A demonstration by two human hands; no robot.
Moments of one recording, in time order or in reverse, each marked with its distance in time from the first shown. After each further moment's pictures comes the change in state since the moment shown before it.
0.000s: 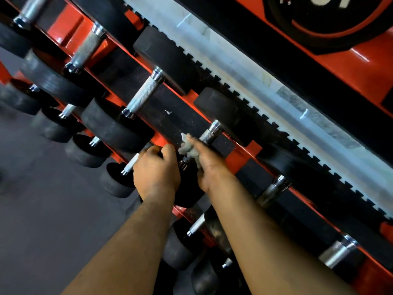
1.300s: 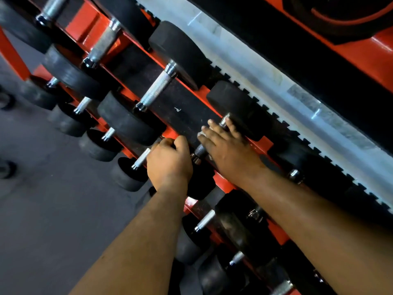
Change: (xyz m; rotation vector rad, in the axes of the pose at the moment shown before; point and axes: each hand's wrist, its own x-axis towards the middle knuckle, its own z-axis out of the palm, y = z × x) left_hand -0.001 0.003 -0.002 0.002 0.004 -0.054; right_hand -0.014 -0.025 -0.040 -2.250 0.018 -1.012
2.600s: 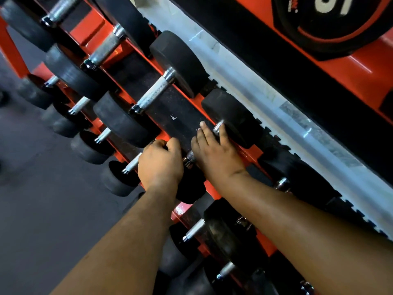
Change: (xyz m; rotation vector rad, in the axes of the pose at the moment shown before) left_hand -0.005 0.007 -0.005 -0.019 -0.004 0.004; right_hand 0.010 -0.020 0.003 -0.352 -0.005 0.115
